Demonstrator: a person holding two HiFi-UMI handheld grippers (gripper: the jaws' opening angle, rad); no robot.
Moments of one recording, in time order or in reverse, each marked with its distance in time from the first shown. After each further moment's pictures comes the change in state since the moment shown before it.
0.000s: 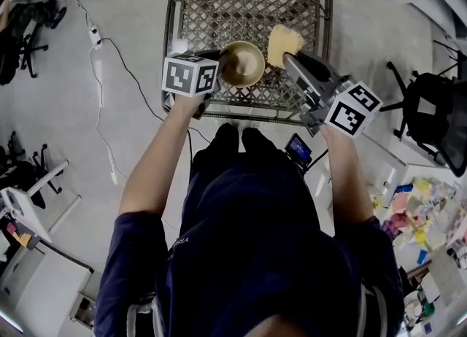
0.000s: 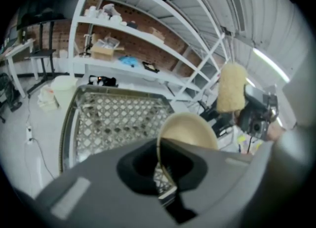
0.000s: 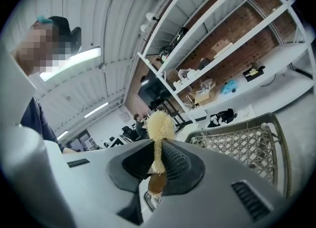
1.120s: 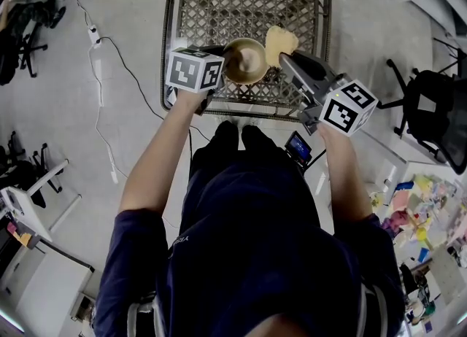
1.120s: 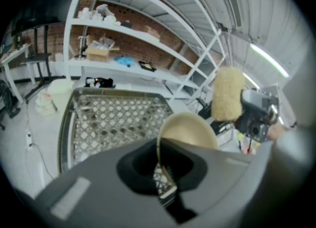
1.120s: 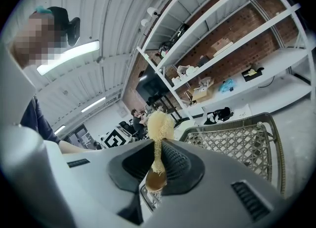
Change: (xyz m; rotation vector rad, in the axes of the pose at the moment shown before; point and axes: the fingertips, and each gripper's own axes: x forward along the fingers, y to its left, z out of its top) left arm 0.004 -0.014 0.004 0.048 0.012 -0.004; right arm -0.001 -0.002 -0.017 -0.024 0.043 -0.038
